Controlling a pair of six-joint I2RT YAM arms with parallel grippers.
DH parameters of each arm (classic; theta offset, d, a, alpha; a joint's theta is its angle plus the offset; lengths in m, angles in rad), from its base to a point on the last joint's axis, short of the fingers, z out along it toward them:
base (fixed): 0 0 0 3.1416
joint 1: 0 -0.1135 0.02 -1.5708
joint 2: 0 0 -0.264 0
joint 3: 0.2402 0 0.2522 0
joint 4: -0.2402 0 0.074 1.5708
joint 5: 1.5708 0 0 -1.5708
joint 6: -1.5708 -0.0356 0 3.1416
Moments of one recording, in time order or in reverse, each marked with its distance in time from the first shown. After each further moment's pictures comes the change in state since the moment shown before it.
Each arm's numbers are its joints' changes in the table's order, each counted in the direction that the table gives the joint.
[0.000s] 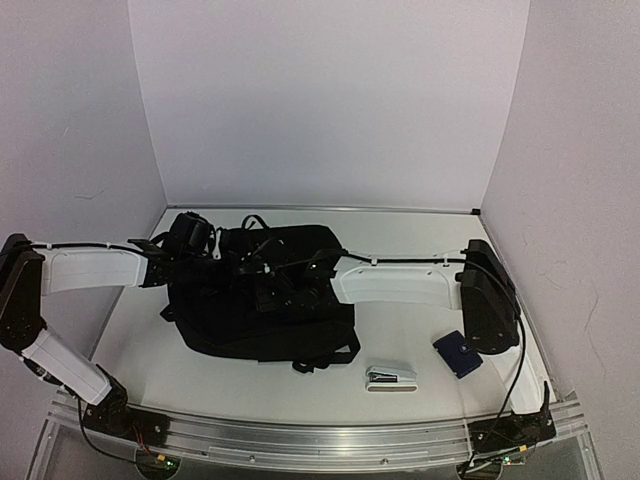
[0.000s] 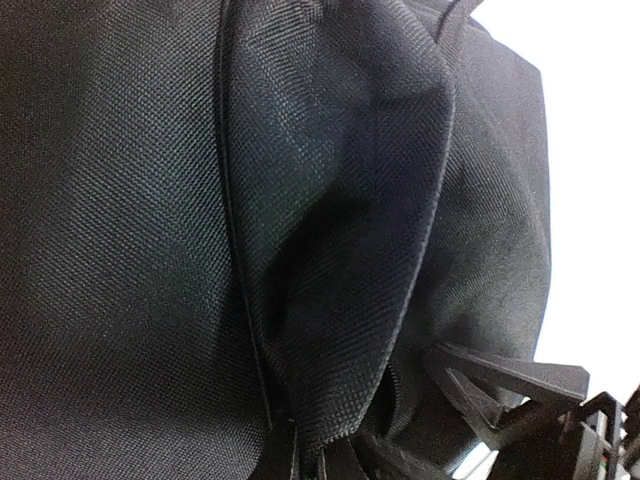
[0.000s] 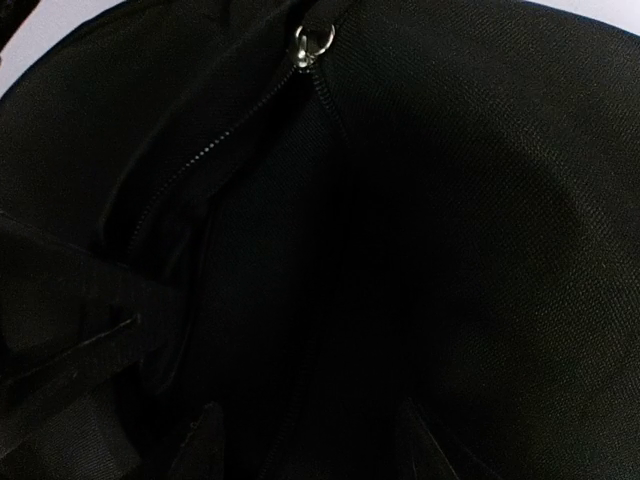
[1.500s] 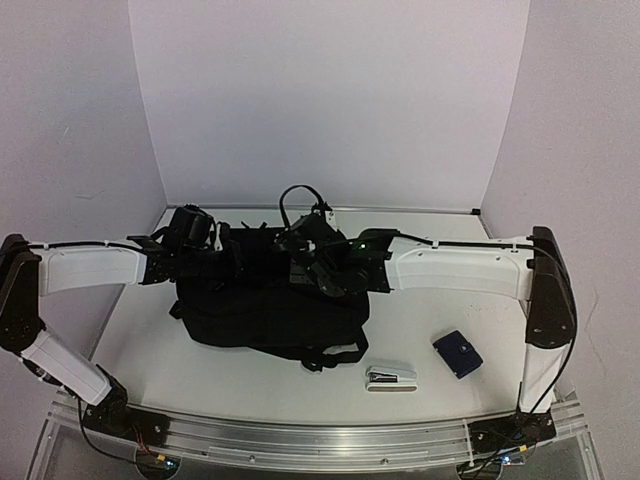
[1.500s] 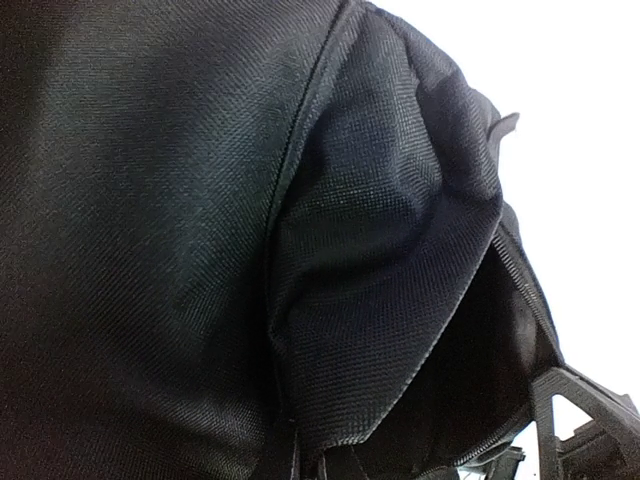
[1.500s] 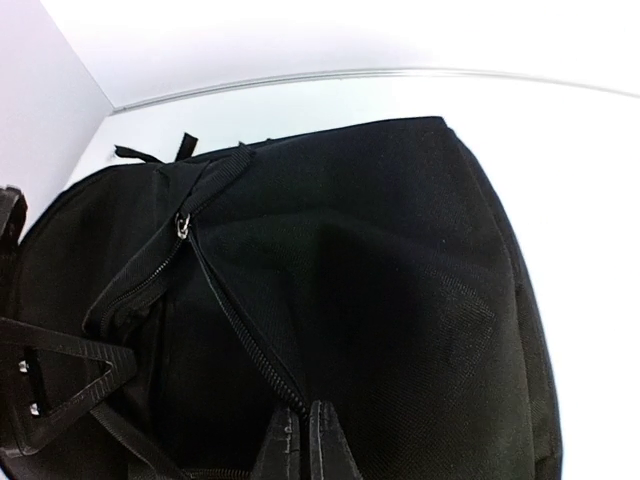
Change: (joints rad) left arm 0.002 0.006 0.029 0.043 0.032 0.160; right arm 0.022 0.299 -0.235 -0.005 0.237 -0.182
